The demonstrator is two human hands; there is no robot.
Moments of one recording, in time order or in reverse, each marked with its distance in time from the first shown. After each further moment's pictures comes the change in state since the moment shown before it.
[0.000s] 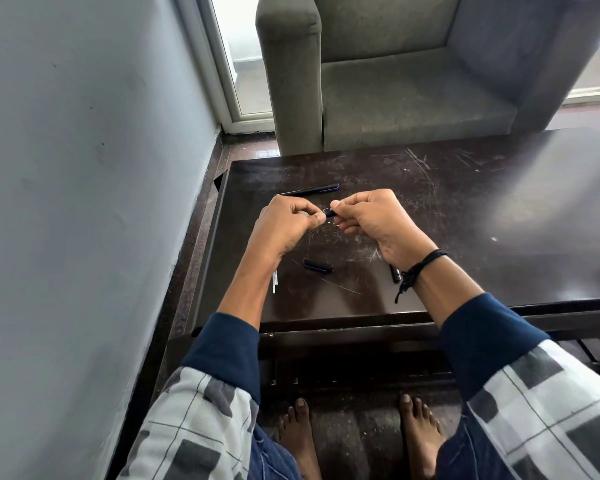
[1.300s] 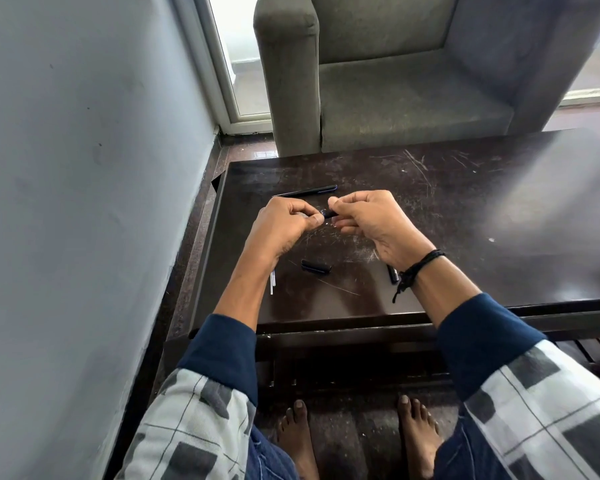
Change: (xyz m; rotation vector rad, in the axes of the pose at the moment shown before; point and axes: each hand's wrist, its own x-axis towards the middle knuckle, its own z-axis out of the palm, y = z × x) left_hand -0.002 0.003 -0.002 0.009 -0.014 -0.010; right_hand 0.000 -0.001 0.001 0.048 0.020 0.031
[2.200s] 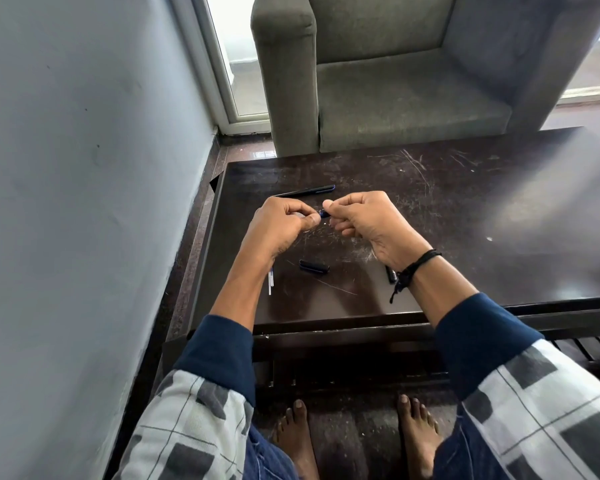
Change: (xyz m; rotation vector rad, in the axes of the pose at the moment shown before) left_hand -0.002 0.002 -0.001 -0.012 -0.005 -0.001; right_hand -0.002 0.000 -0.001 -0.025 -0.032 0.005
